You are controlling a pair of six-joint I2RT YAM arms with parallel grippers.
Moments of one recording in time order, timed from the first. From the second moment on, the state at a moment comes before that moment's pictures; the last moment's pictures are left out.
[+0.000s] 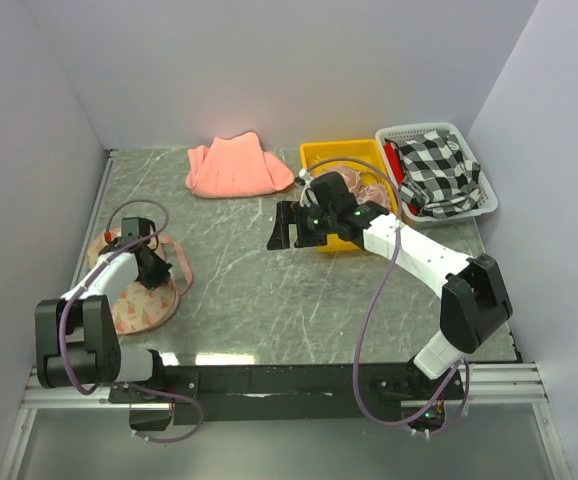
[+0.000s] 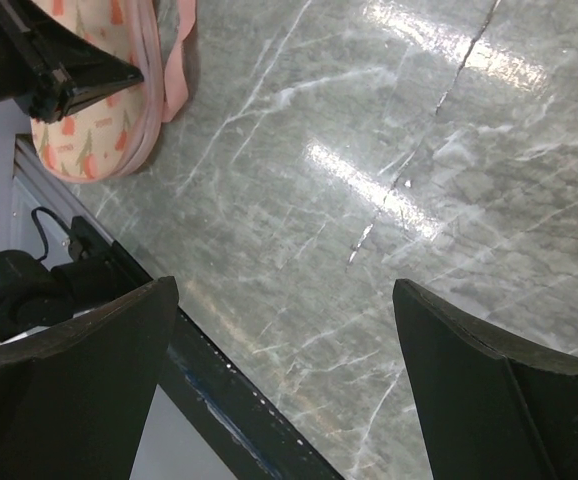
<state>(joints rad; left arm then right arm) 0.09 1.35 0.71 -0.51 -0.10 -0.76 0.63 1.59 1.25 -0.41 -0.38 0.51</state>
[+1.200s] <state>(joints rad) -0.74 1.75 1.20 -0.49 -0.07 -0.84 0.33 1.36 1.08 -0.52 -0.32 0.45</state>
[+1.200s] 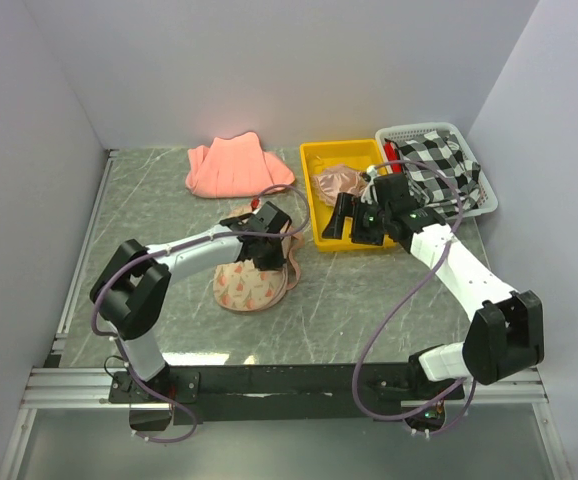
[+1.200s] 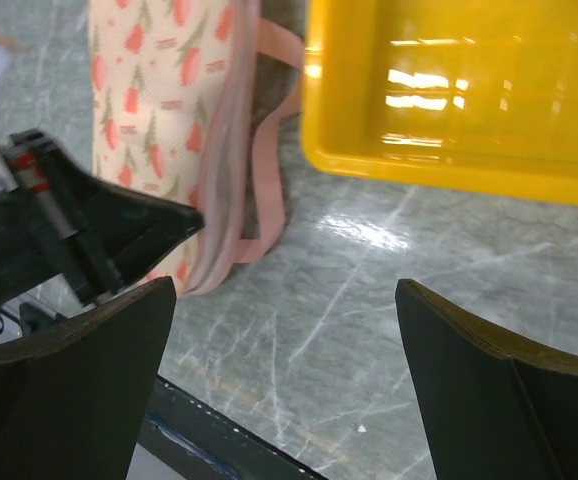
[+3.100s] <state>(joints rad) -0.79 1.79 1.25 -0.54 -0.18 -0.80 0.28 1.38 1.02 -0.48 -0.45 0.47</state>
